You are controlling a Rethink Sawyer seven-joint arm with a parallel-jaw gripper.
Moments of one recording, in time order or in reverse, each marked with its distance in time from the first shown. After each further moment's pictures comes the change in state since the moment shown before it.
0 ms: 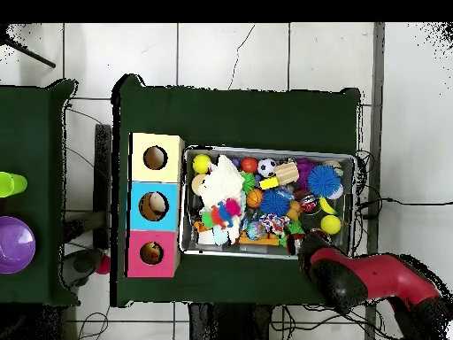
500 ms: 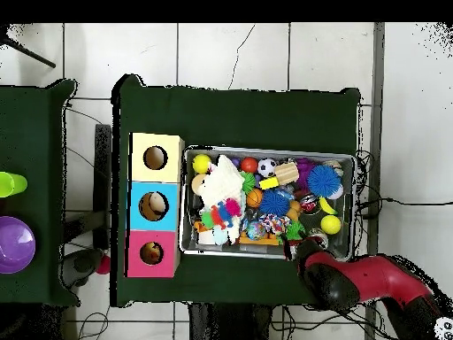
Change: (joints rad) arm 0.035 0.018 -0.048 0.000 -0.068 0.000 0.000
